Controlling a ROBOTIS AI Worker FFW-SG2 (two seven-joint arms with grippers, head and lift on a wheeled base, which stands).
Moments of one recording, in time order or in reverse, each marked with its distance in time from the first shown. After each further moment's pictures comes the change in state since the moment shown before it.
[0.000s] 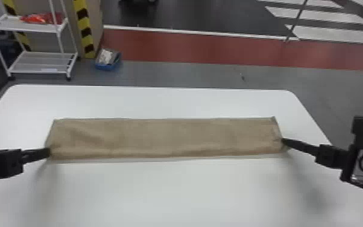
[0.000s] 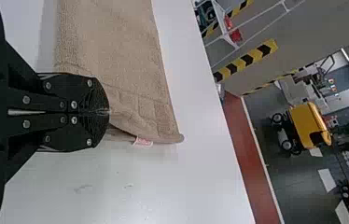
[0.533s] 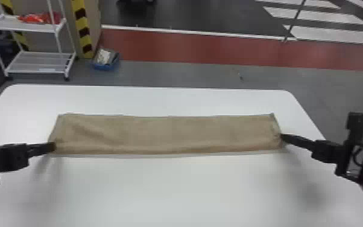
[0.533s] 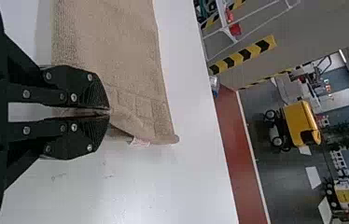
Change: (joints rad) left arm -0.056 -0.001 -0.040 0.103 0.001 -0.073 0.002; right arm -0.045 -0.005 0.032 0.069 0.031 -0.101 -0.034
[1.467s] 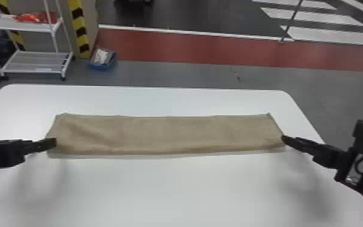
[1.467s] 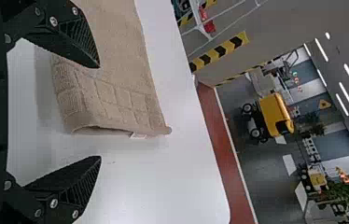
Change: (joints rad) left arm -0.012 -0.006 -0.007 0.015 -0.013 -0.049 0.034; right arm 0.067 0.007 -0.048 -0.016 -0.117 -0.063 -0.038
